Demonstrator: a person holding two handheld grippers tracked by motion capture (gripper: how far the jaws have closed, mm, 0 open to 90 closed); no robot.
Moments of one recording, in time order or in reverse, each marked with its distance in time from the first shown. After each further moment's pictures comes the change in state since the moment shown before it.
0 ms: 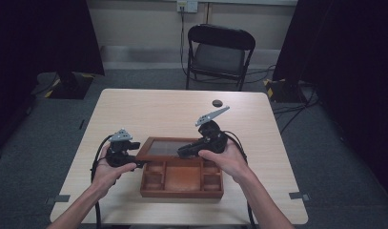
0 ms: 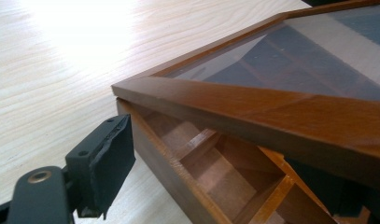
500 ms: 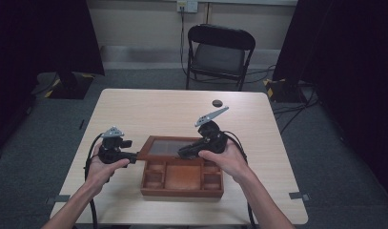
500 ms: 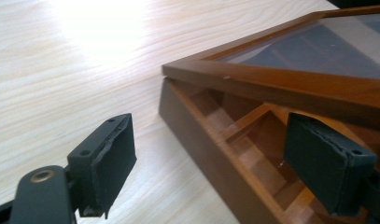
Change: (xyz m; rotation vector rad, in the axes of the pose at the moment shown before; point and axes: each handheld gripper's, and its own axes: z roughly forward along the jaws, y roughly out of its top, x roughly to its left) left arm 0.028 -0.007 -0.007 0.009 0.056 -0.061; right arm -0.001 -0.001 0.001 0.018 -0.008 -0.006
